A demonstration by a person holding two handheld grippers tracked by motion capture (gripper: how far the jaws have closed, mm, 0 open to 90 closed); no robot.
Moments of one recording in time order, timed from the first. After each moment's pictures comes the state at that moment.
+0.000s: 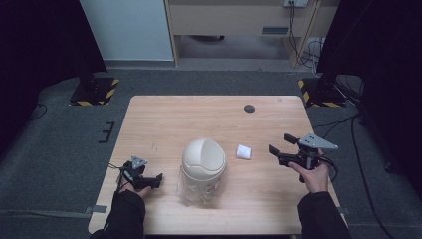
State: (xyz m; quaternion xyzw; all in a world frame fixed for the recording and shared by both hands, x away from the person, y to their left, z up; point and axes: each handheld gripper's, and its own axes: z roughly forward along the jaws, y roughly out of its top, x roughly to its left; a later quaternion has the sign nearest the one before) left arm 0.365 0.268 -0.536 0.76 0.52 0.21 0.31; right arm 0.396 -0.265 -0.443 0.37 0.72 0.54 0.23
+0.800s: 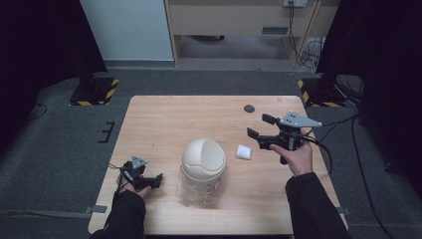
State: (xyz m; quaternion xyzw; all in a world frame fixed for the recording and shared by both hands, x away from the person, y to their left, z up) left arm 0.365 0.268 -0.536 0.76 0.53 0.21 0.31; right arm 0.417 -0.200 -0.377 0.31 0.72 0.59 0.20
